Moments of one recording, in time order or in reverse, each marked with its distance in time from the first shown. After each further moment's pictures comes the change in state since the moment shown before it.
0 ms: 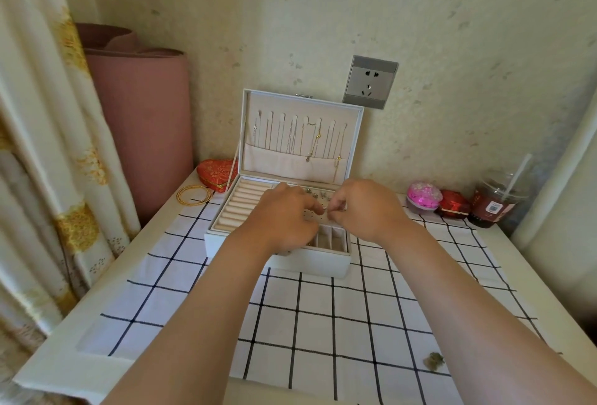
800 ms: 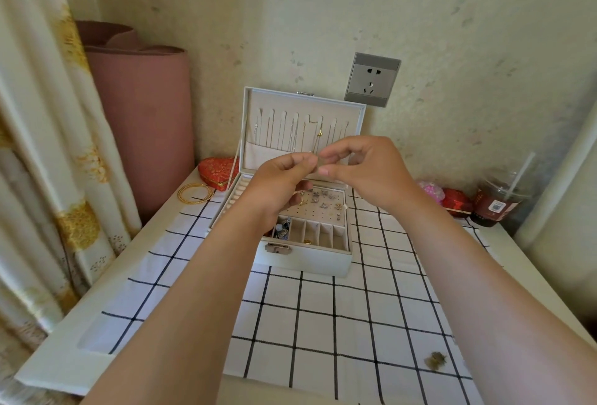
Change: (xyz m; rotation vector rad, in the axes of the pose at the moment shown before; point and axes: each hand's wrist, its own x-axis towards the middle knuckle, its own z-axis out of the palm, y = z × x) left_hand 0.012 0.009 -0.030 -1.243 0.139 -0.328; right_hand 0.010 -0.016 -0.041 0.728 0.229 -0.060
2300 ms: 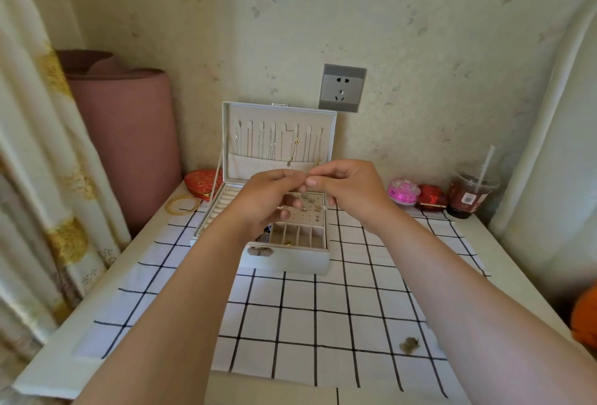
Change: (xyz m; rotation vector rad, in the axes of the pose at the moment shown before) left_hand -0.012 0.004 0.016 0.077 -0.103 -0.066; right_hand -0.023 0.017 -0.003 0.307 0.081 0.227
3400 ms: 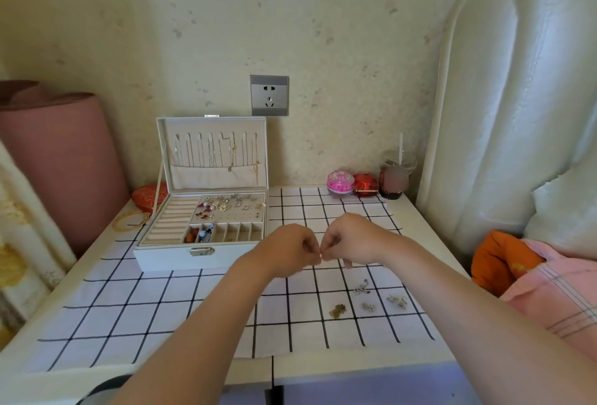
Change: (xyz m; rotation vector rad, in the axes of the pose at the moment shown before) left_hand -0.022 -0.060 0.121 1.024 -0.323 0.166; right_hand -0.091 0.044 -0.110 -0.697 -0.387 0.278
